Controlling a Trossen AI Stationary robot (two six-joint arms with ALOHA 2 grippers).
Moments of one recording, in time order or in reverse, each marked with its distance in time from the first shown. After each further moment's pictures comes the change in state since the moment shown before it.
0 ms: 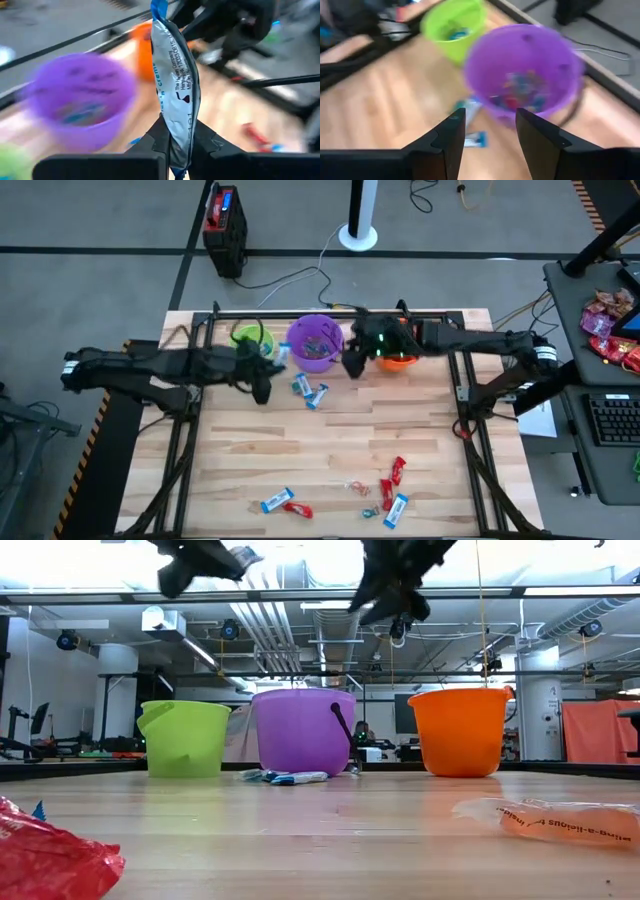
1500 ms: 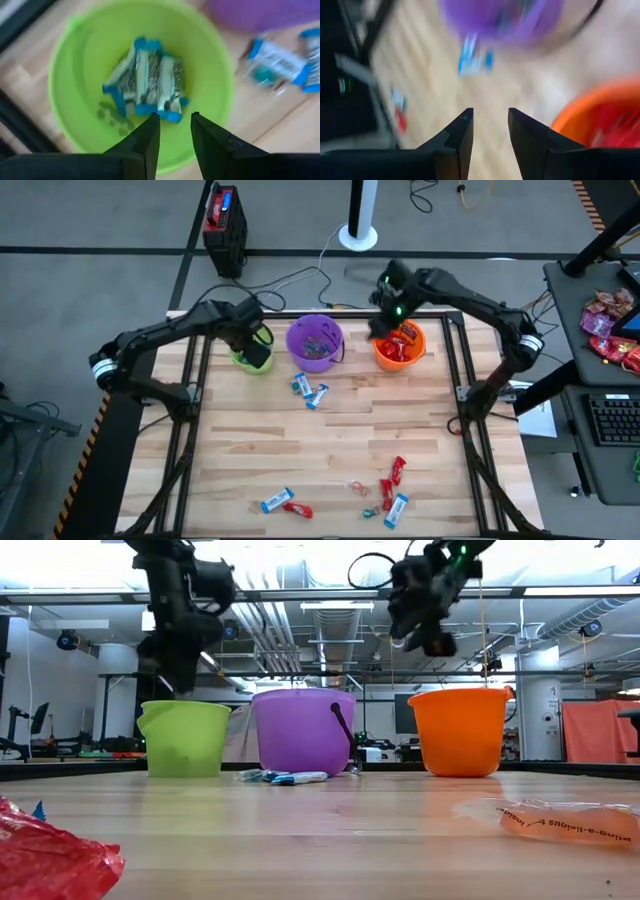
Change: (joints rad) left arm 0.619 0.367 0.217 -0.721 0.277 0.211; right arm -0.469 0.145 0.202 -0.554 -0.750 -0.200
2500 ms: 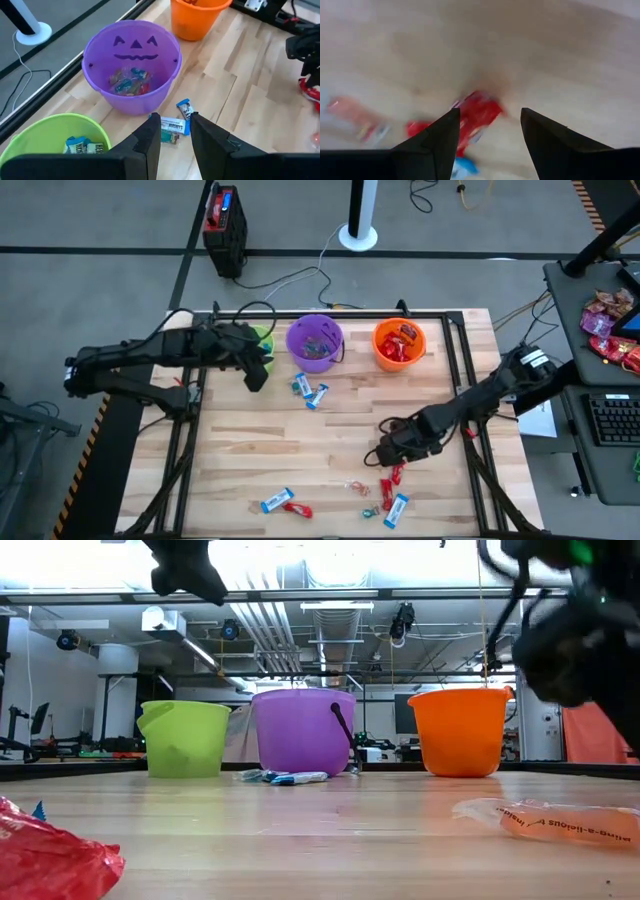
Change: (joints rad) left arm -0.461 -0.292 -0.002 0.288 -0.194 -0.068; right arm 1.101 -0.063 -0.720 0.499 0.359 1.595
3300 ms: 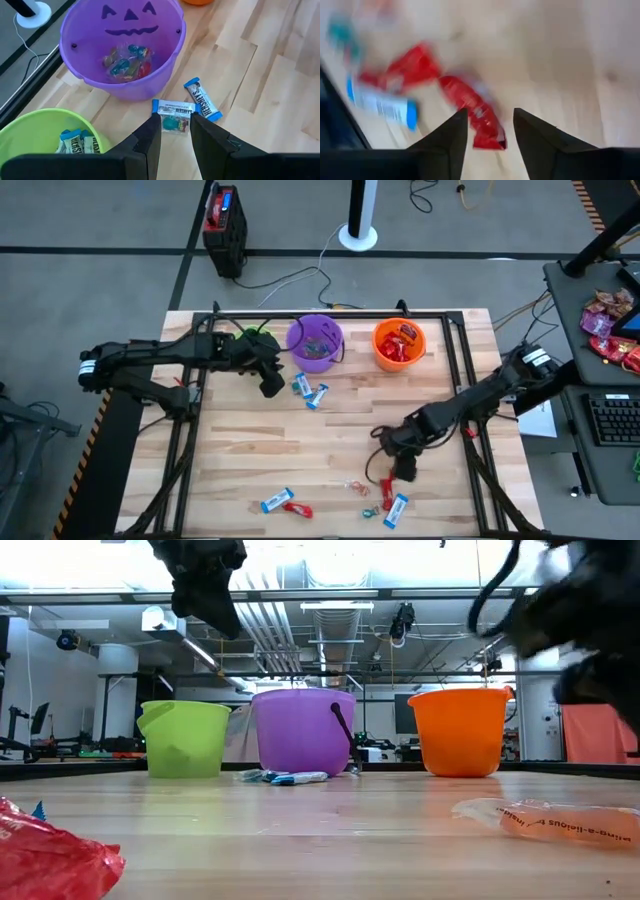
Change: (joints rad) left arm 0.001 0.174 -0.001 0.010 0.003 0.040; right arm 0.006 -0.025 0.061 -0.085 0.003 -0.994
